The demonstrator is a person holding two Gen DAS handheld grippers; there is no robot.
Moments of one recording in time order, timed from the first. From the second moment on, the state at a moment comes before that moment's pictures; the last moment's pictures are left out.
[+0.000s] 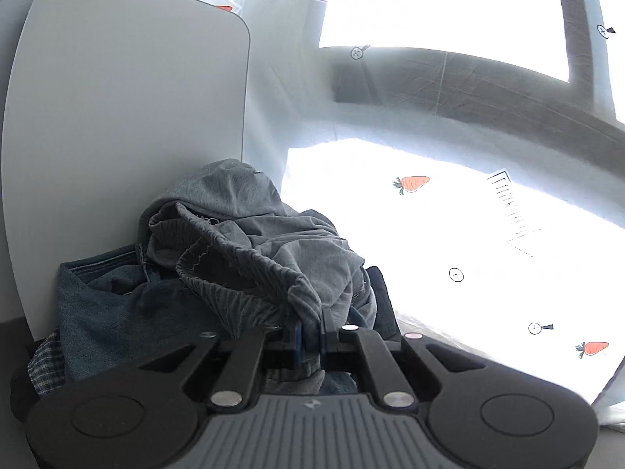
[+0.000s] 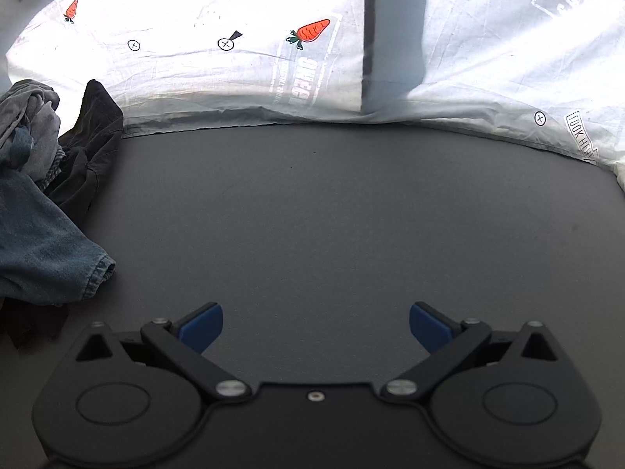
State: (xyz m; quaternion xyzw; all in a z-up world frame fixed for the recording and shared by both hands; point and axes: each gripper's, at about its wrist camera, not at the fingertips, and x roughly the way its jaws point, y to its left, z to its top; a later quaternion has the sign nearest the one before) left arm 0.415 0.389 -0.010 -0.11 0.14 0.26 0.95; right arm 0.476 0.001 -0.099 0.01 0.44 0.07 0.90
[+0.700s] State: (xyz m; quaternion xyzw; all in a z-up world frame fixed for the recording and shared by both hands) left arm 0.359 -0.049 -0.025 -0.12 0.33 -0.23 0.91; right arm 0.346 -0.335 -0.092 0.18 0.37 -0.17 0.90
